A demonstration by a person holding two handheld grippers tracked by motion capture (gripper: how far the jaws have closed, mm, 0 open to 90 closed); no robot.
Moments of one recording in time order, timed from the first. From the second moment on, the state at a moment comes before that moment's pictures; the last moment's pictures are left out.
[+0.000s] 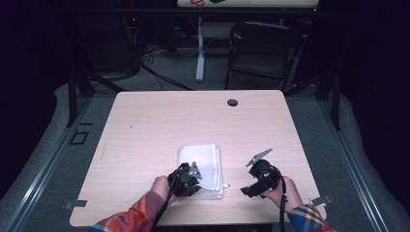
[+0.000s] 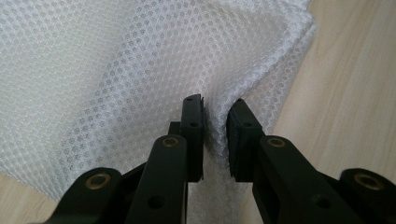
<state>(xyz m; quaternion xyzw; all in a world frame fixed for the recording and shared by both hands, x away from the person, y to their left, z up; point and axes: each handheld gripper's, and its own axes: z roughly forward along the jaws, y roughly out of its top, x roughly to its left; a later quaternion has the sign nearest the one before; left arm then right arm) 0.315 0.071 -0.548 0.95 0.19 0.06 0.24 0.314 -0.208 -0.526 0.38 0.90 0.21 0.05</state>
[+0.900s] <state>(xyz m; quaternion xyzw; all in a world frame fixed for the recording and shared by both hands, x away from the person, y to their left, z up) 0.315 0.075 -0.543 0.95 0.18 0.07 0.26 0.310 -0.135 -0.535 0.29 0.93 0.22 0.05</state>
